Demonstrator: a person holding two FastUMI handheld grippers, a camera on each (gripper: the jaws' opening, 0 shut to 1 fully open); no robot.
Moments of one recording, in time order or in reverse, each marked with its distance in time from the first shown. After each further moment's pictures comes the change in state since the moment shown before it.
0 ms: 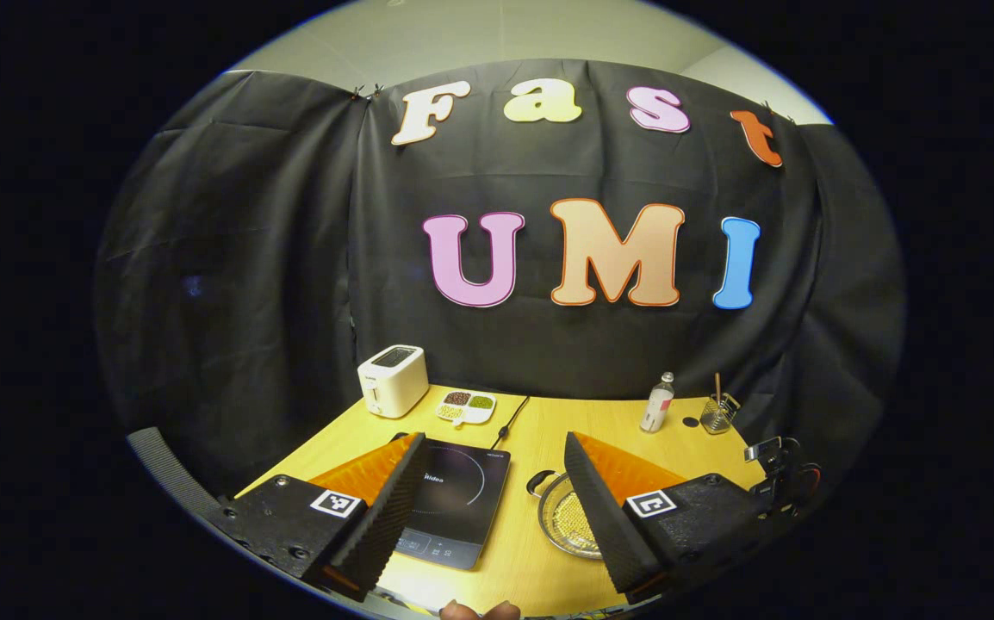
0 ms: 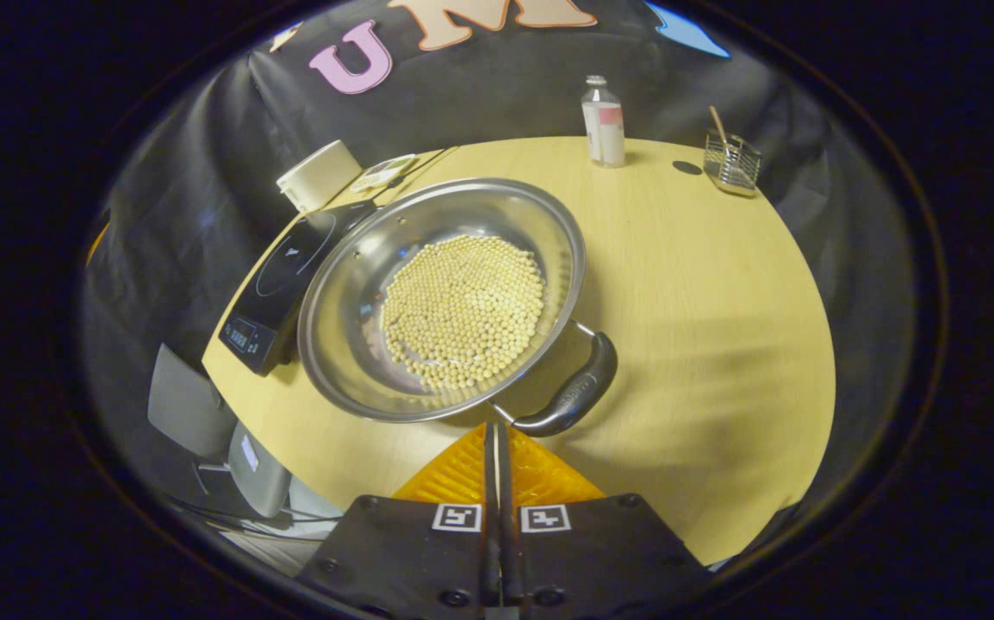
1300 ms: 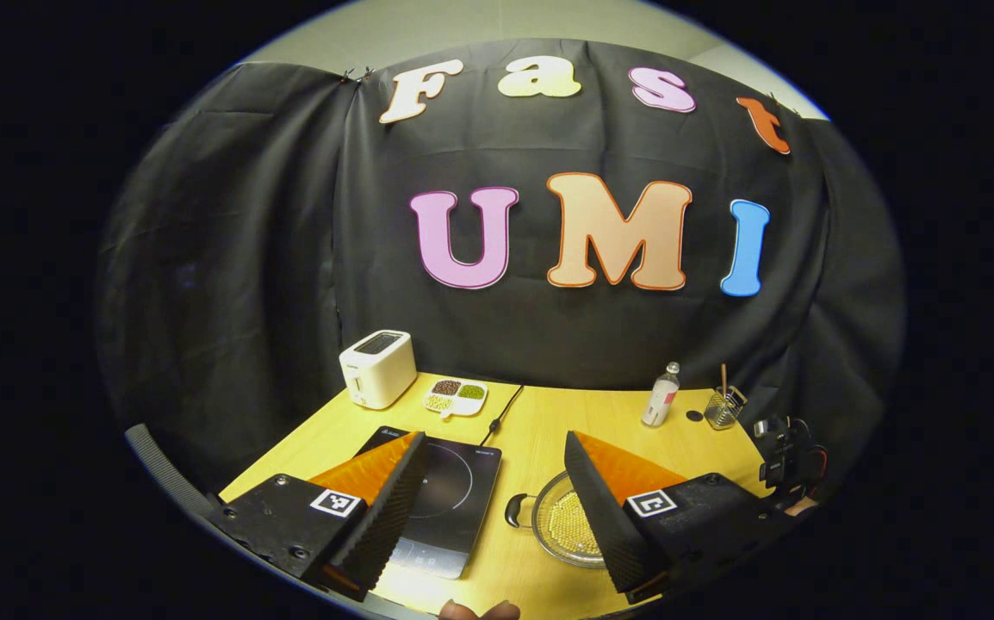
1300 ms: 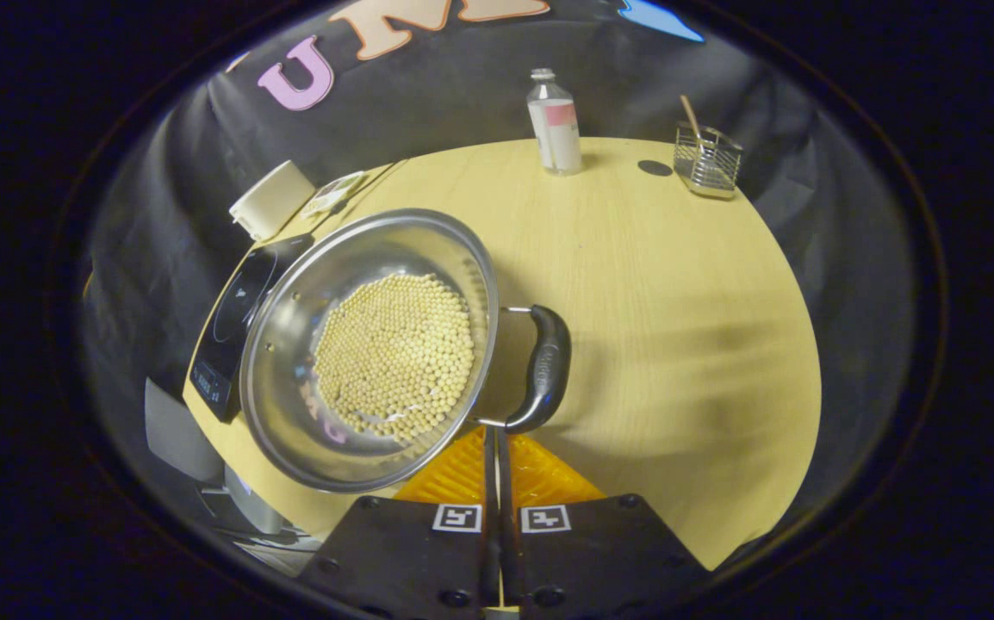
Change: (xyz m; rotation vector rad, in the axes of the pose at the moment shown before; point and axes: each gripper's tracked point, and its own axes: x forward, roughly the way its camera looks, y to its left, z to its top) left arm 0.057 -0.014 -0.016 -0.009 0.072 -0.018; right arm 0.028 -0.050 0.054 0.067 0.014 -0.060
